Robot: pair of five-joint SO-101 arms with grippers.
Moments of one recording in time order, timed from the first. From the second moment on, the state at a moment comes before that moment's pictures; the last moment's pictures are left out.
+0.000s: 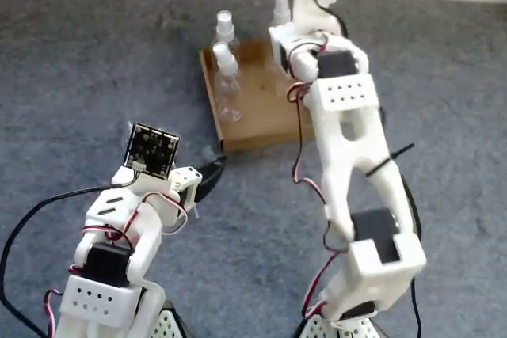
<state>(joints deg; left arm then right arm) 7.3 -81.8 73.8 43.5 -1.5 -14.8 6.5 -15.1 47.7 7.3</state>
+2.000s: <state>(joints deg) -60.5 11.8 -6.4 59.2 -23.0 -57.0 50.7 -51.5 75.1 -6.5</state>
